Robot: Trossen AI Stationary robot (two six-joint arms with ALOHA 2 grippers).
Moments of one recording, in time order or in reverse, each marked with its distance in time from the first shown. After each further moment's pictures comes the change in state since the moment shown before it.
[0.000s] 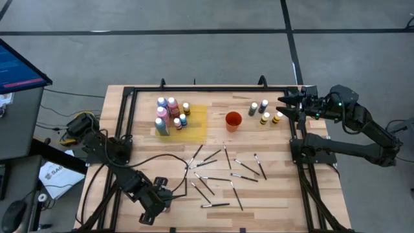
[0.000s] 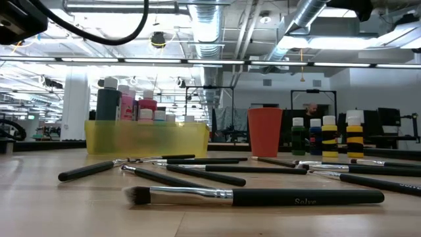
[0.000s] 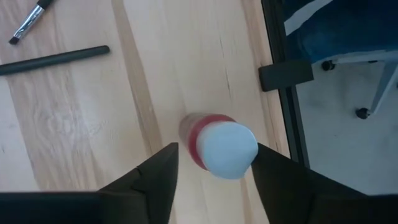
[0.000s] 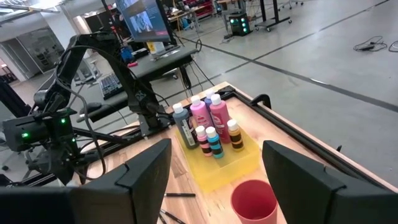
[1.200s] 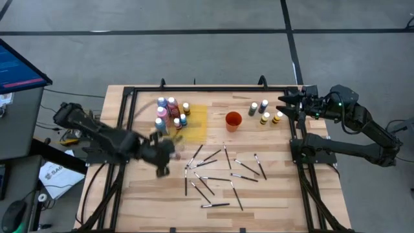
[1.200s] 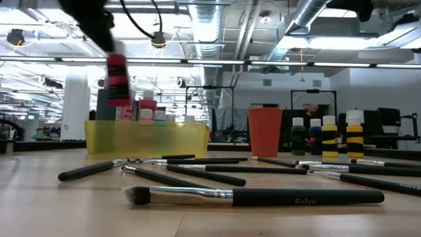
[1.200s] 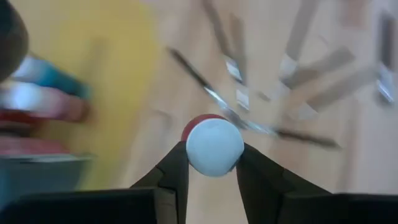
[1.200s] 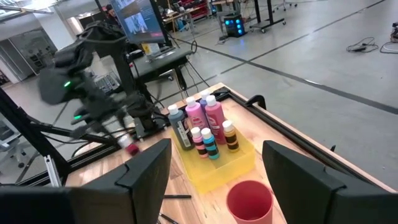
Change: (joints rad) left arm 0.416 -0.311 0.000 -0.301 -0.370 0.014; right arm 0.000 0.000 0.000 0.000 0.022 -0.002
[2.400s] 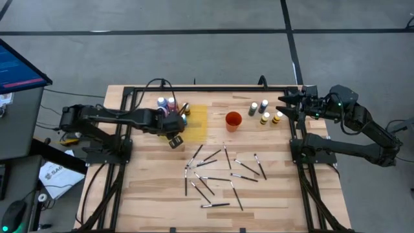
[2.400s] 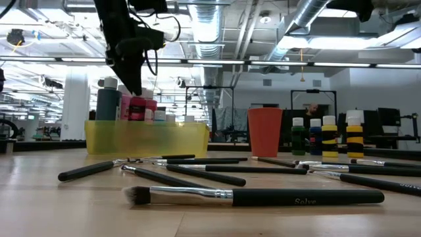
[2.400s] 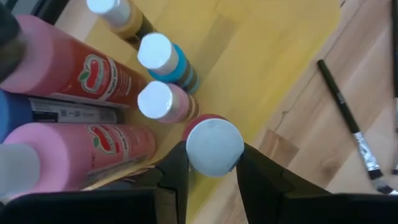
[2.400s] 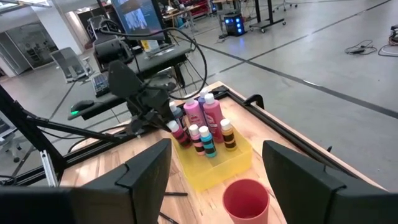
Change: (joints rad) left arm 0.430 0.128 -0.003 0.002 0.017 0.125; right arm 0.000 0.000 0.000 -0.008 0.000 -0.026
